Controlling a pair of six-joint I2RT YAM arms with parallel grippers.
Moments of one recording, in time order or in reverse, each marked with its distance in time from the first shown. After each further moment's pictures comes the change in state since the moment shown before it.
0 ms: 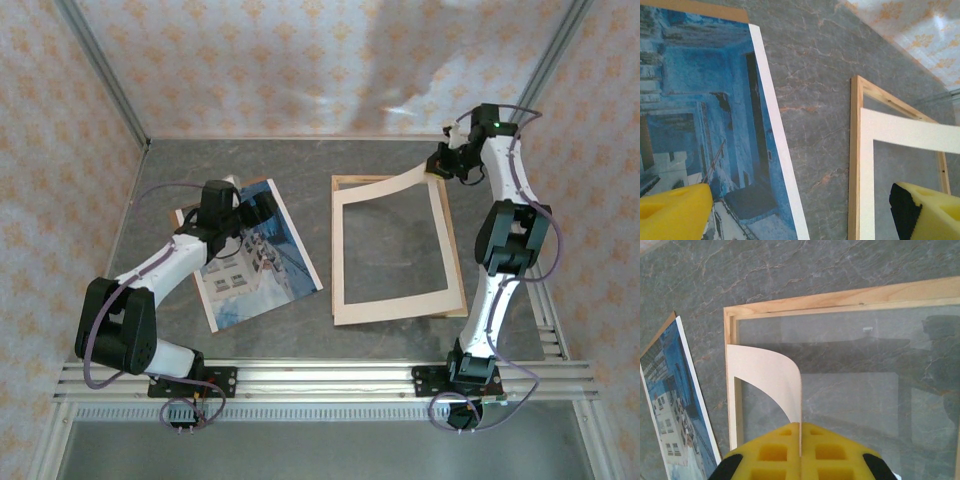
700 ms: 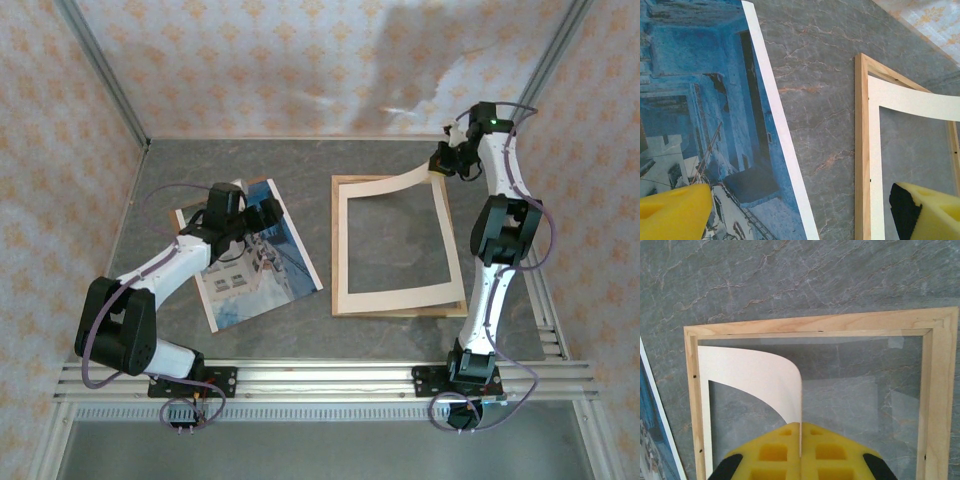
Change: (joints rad) left arm -0.038 0.000 0.001 -0.043 -0.011 0.032; right arm -0.007 0.135 0.154 -0.027 0.090 -0.021
